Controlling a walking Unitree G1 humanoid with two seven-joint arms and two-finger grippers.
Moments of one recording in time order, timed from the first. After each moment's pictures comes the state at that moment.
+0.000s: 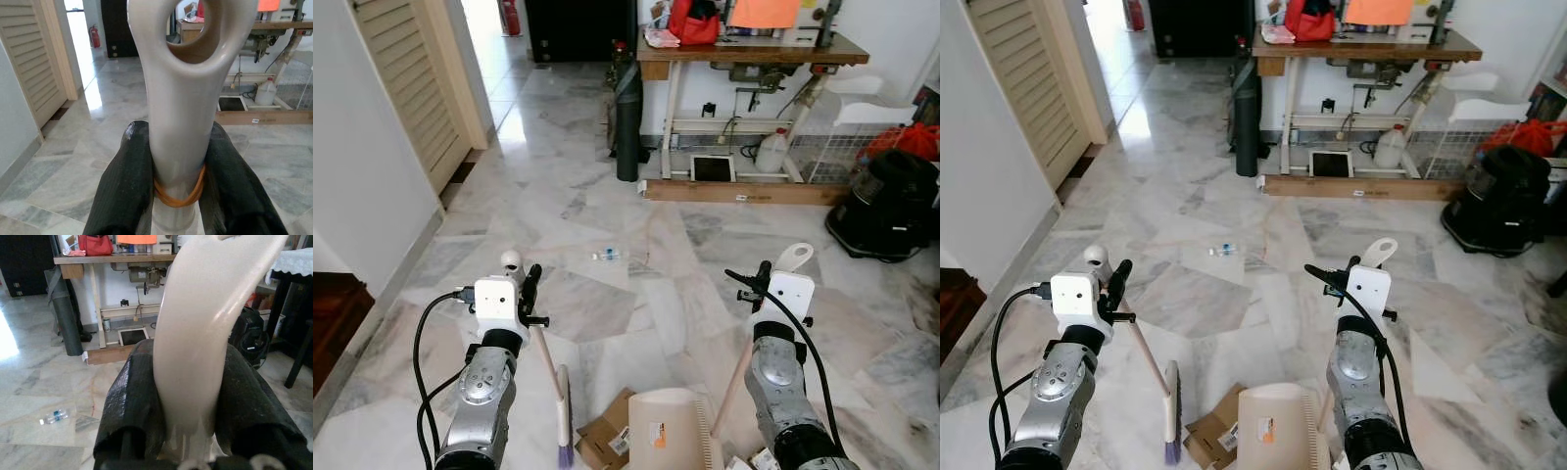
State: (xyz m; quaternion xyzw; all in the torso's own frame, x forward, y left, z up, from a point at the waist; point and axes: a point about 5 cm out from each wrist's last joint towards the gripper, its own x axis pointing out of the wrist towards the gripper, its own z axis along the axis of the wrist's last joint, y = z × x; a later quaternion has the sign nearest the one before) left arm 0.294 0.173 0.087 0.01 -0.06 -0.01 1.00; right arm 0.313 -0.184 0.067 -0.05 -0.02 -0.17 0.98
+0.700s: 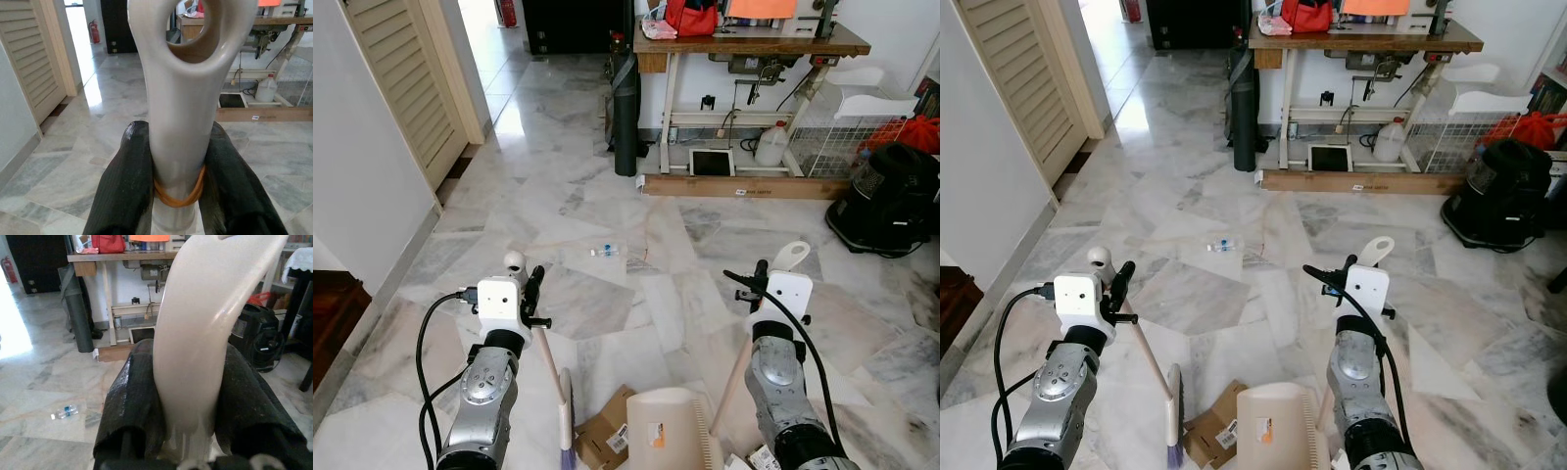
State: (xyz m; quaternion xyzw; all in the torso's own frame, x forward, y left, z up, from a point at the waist) left arm 0.294 0.172 0.086 0.01 -0.06 -0.02 1.00; right arm 0.314 -0.178 0.067 -0.04 -0.02 -0.14 0.99
